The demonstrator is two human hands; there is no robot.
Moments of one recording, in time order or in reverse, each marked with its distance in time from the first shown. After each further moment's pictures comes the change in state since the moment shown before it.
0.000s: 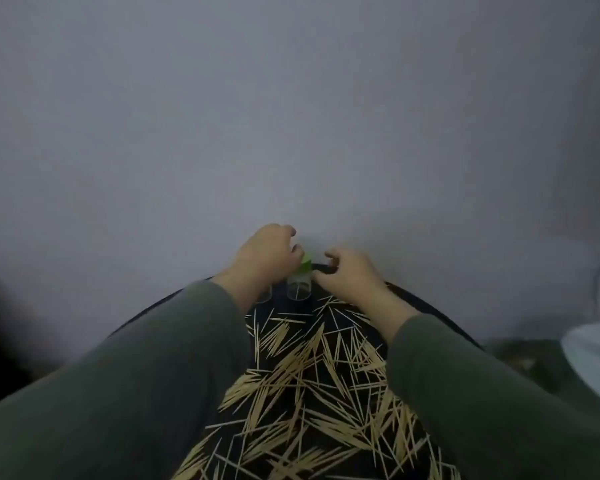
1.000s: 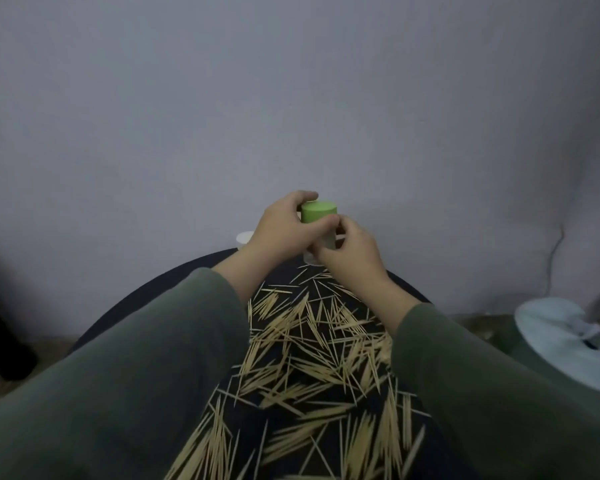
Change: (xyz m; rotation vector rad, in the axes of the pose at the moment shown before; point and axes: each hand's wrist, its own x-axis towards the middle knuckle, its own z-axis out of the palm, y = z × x) left_hand -0.061 0.058 -0.034 -0.596 0.111 0.025; right_hand -0.093 -0.034 -0.041 0.333 0.216 -0.138
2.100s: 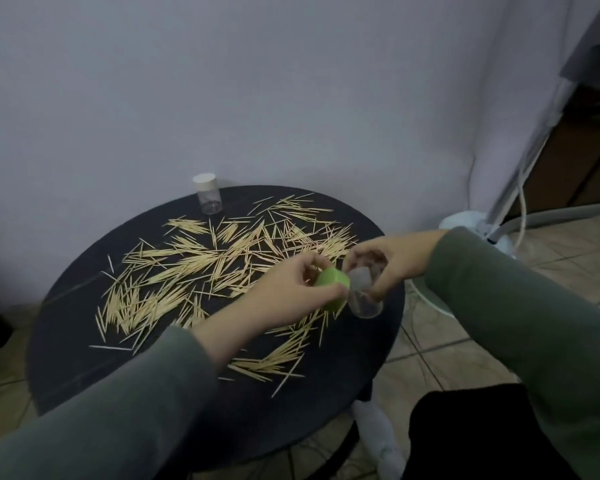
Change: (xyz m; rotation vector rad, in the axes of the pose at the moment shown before) left_hand -0.207 0.044 0.030 -0.134 -0.618 -0.147; right_hand -0.143 0.017 -0.124 -0.418 -0.857 0.369
